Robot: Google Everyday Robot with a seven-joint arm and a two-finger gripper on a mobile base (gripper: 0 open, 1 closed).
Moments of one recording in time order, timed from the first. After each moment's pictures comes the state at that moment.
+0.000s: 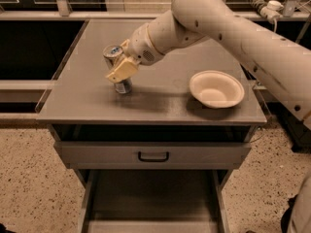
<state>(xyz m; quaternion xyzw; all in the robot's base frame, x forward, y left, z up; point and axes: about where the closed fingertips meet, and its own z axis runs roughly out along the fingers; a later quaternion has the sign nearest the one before) 0.628 0.103 0.900 -0.64 0.61 0.24 0.39</state>
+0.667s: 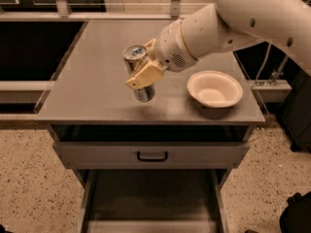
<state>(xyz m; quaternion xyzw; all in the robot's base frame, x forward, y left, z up) 0.551 0.043 0.943 -0.62 0.64 0.22 0.40</state>
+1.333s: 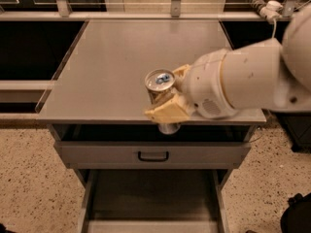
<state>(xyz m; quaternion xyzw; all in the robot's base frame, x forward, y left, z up) 0.444 -0.011 0.956 -0.53 0.71 0.15 0.44</state>
